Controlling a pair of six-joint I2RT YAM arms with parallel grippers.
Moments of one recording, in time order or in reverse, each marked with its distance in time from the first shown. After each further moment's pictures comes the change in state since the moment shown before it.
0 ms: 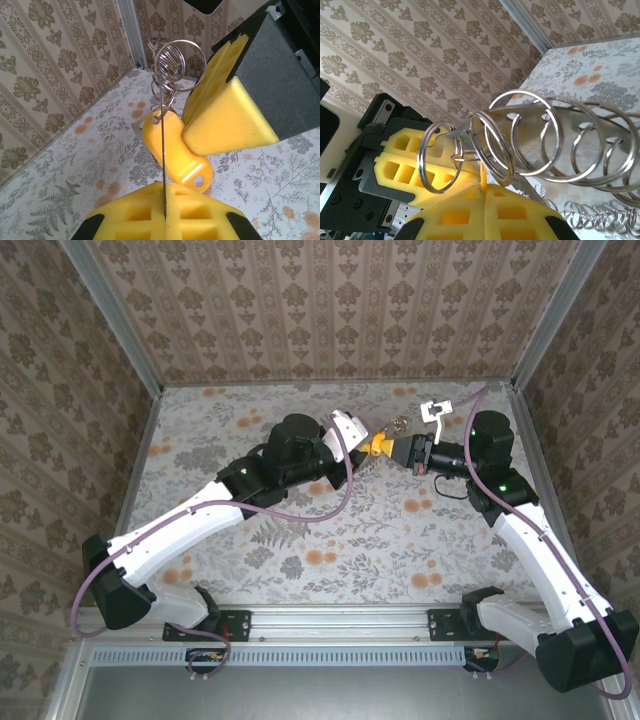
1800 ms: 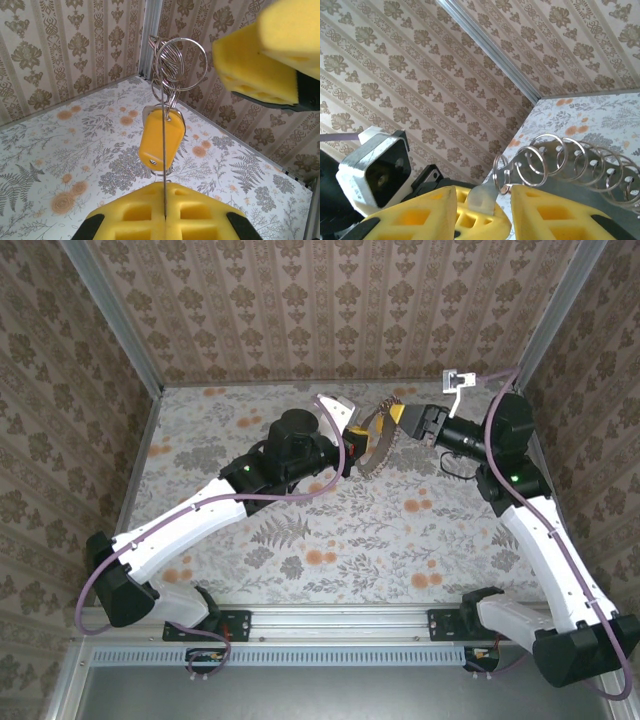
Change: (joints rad) left arm 0.022 0.023 0.004 0.090 -0.031 -0.353; right arm -0.027 0.031 0.156 0.054 0.129 0.137
